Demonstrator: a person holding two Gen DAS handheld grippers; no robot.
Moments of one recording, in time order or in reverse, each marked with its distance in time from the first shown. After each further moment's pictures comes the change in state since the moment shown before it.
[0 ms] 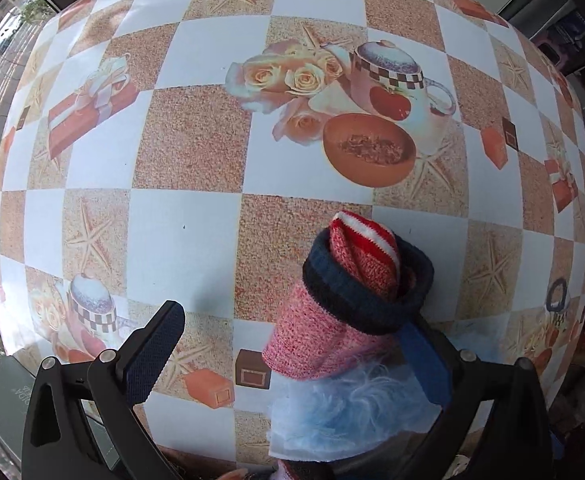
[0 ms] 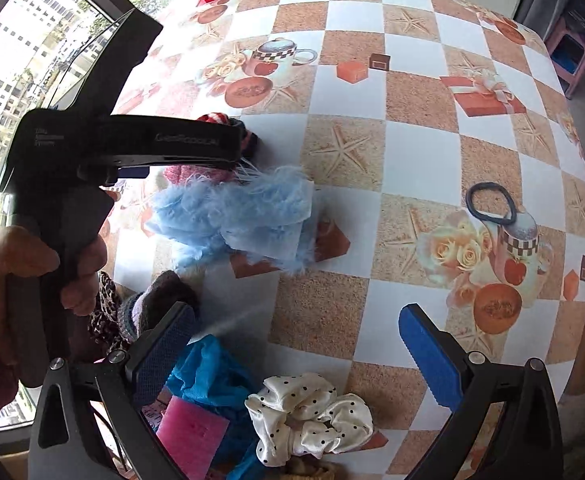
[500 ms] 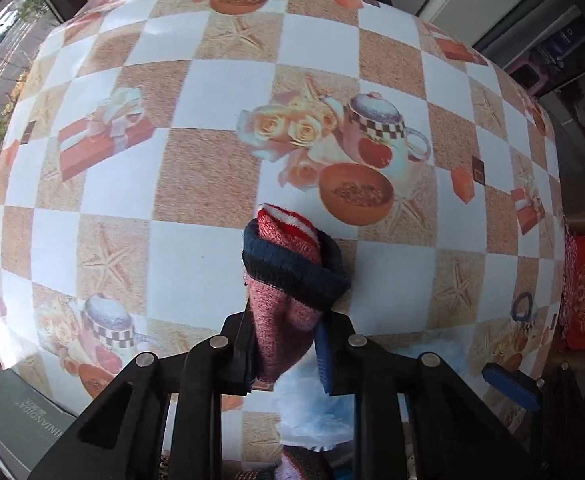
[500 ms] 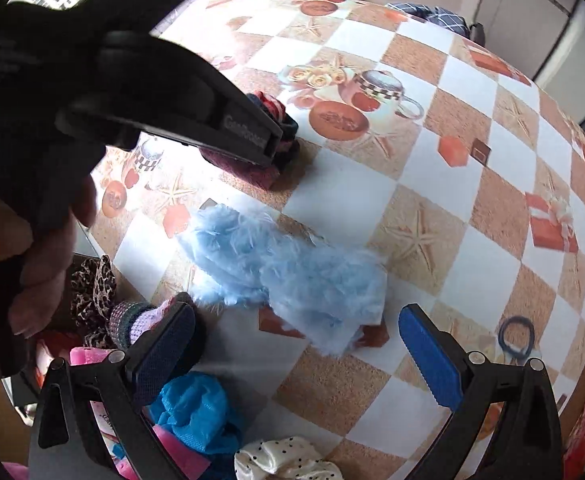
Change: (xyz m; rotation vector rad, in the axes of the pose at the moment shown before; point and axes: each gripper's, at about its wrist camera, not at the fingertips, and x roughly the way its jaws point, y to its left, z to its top) left arm -0.033 0.072 0.040 -0.041 -0.077 -0.101; right arm 0.030 0.037 0.033 -0.369 -0.011 -0.013
